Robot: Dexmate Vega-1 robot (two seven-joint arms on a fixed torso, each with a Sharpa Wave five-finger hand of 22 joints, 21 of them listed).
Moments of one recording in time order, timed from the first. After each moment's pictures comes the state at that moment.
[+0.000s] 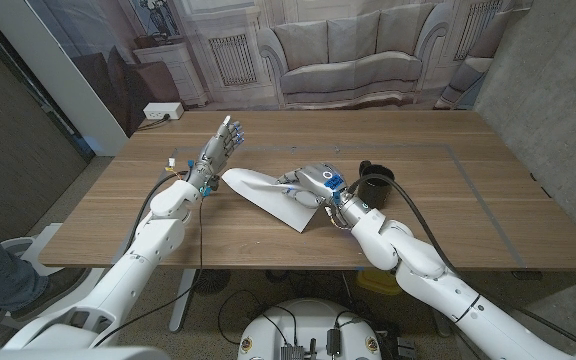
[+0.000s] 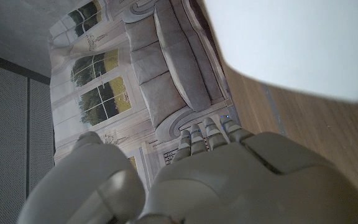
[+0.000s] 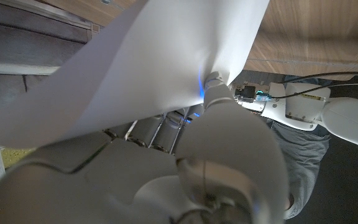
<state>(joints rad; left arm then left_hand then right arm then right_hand) 0.87 0.42 0.18 -1.28 -0.53 -0.28 -0.28 0.48 0.05 0.00 0.09 0.27 0.01 0.01 0.19 0.19 0.04 -0.05 0.20 0.19 -0.03 -0.03 0.19 0.18 -0.06 -0.04 0.20 0.18 -1.10 -0.52 -0.56 -1.94 -1.05 0.08 -0.18 1.03 0.12 0.16 -0.13 0.20 0.86 -0.16 0.24 0.21 0.99 -0.17 0.28 0.19 1.06 -0.18 0.26 0.20 0.92 -0.13 0.47 0.26</state>
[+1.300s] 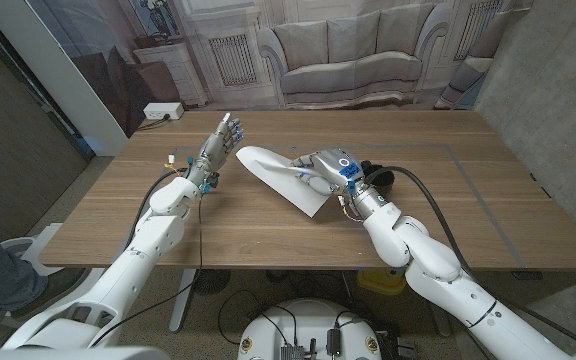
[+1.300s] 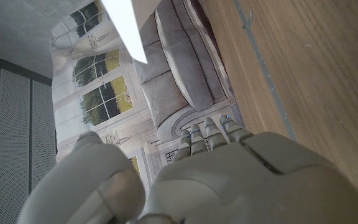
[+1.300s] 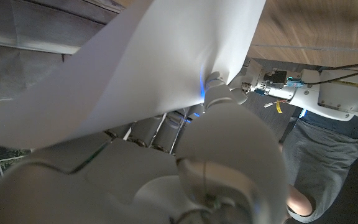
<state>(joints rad) 0.85 0.42 0.18 -1.27 -0.52 -0.28 -0.30 0.49 0.05 0.00 0.08 0.27 0.01 0.01 0.19 0.19 0.04 -0.05 0.20 0.19 -0.03 -0.03 0.19 0.18 -0.06 -0.04 0.20 0.18 -1.16 -0.55 -0.49 -2.05 -1.07 -0.01 -0.20 1.03 0.12 0.16 -0.13 0.19 0.86 -0.16 0.23 0.21 0.99 -0.18 0.27 0.19 1.06 -0.18 0.25 0.21 0.91 -0.12 0.47 0.26</state>
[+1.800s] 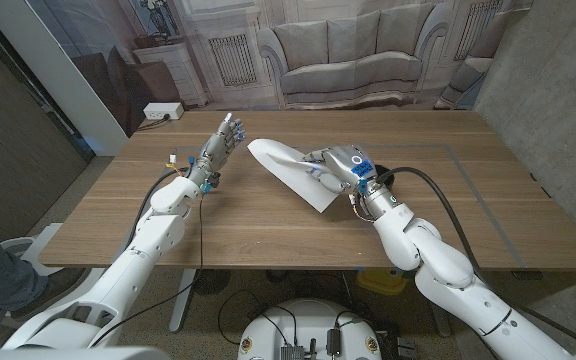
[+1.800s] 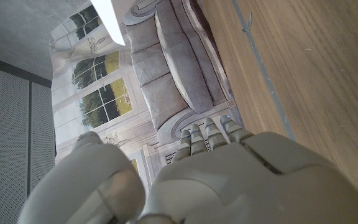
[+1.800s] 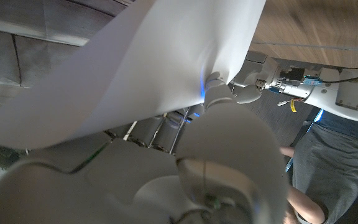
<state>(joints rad) 0.85 0.42 0.18 -1.27 -0.52 -0.27 -0.30 0.49 0.05 -0.01 0.09 0.27 0.01 0.01 0.19 0.19 0.04 -0.05 0.20 0.19 -0.03 -0.03 0.19 0.18 -0.06 -0.03 0.20 0.18 -1.22 -0.58 -0.44 -2.12 -1.09 -0.06 -0.22 1.03 0.12 0.16 -0.12 0.19 0.86 -0.16 0.23 0.21 0.99 -0.18 0.27 0.19 1.06 -0.18 0.25 0.21 0.91 -0.13 0.48 0.26</state>
